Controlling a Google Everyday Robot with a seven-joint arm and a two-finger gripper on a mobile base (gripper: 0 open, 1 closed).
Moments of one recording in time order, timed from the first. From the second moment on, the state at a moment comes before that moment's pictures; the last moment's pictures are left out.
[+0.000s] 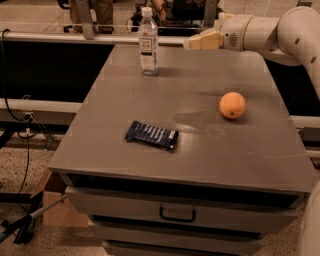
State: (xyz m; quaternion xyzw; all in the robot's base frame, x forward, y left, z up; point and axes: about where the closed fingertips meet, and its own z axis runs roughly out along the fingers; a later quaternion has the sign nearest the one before) arm 0.795 -0.138 0.979 -0.35 0.67 0.22 0.62
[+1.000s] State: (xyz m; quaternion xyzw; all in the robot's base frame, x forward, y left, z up) arm 0.842 -0.029 0.980 -0.40 0.63 0.31 0.59
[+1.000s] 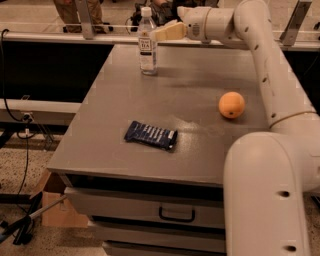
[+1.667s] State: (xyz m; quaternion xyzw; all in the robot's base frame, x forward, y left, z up) arm 0.819 0.011 0.984 -0.45 0.64 0.33 0.54
